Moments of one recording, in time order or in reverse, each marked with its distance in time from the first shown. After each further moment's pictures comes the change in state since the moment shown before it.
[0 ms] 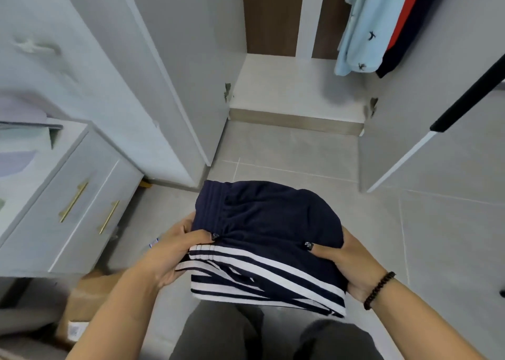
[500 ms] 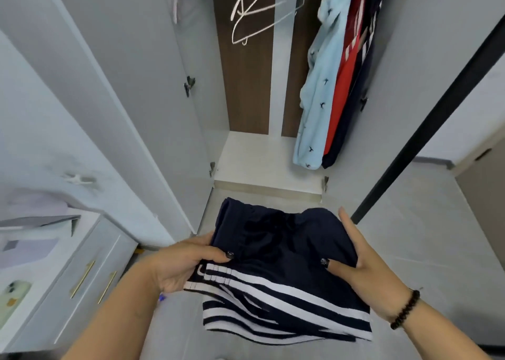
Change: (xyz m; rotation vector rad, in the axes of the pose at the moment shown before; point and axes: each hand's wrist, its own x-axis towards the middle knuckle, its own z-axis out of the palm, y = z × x) left_hand -0.108 0.257 0.179 0.128 -0.359 -0.176; right_hand -0.149 -0.304 -0.026 -0.495 0.047 -0.367
